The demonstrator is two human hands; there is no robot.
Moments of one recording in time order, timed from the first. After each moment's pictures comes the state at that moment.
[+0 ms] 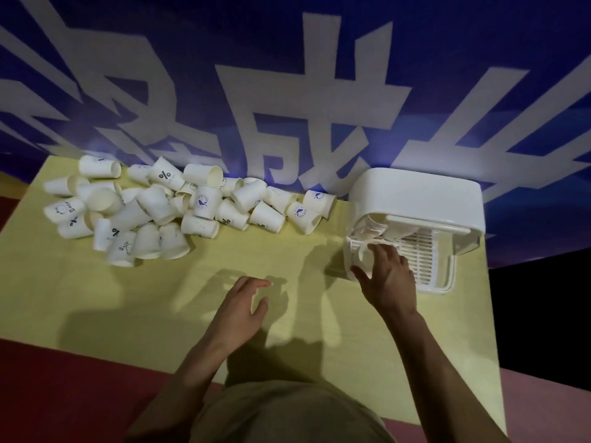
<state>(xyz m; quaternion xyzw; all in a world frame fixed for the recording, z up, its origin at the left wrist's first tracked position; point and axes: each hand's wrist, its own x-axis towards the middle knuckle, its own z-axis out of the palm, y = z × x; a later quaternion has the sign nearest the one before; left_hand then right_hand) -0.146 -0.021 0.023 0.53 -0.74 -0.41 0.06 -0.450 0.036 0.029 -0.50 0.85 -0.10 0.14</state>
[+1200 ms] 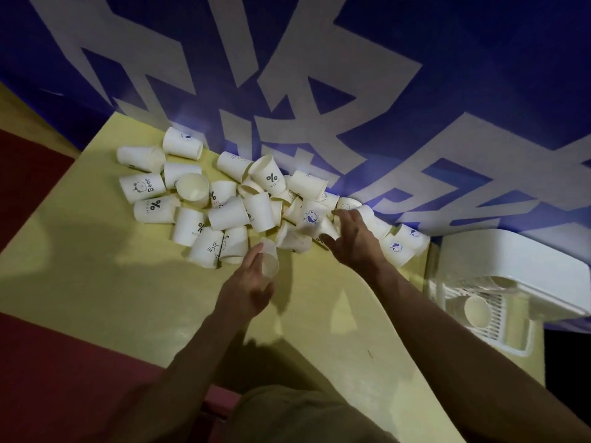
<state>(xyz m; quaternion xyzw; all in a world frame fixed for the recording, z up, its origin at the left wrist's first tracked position) 0.060 -0.176 -0.036 0.54 -0.76 -0.35 0.11 -0.199 -0.216 0.028 -0.62 0.75 -0.05 0.22</state>
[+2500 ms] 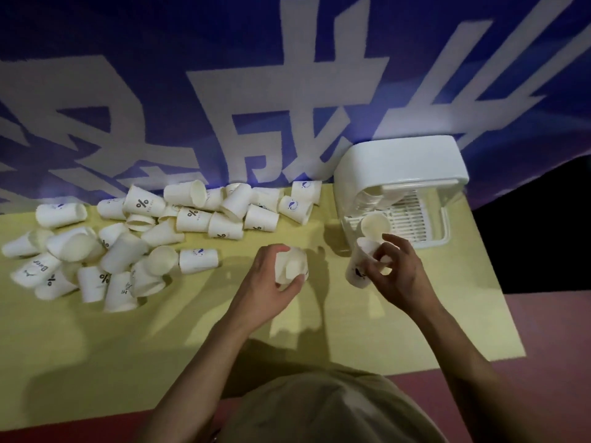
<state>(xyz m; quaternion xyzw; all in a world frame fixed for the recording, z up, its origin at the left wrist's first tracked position) -0.157 -0.077 0.061 0.39 -0.81 -0.43 0.10 -0.401 0.076 0.058 -0.39 0.85 -0.27 0.22</state>
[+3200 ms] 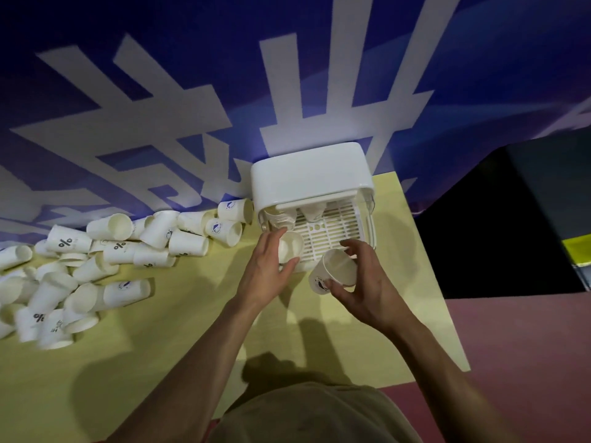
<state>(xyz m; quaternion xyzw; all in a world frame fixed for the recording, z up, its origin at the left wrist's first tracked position) -0.382 -0.020 0.023 0.38 -0.85 -0.34 0.07 -0.540 0.158 0.044 -0.44 0.76 -0.39 0.27</state>
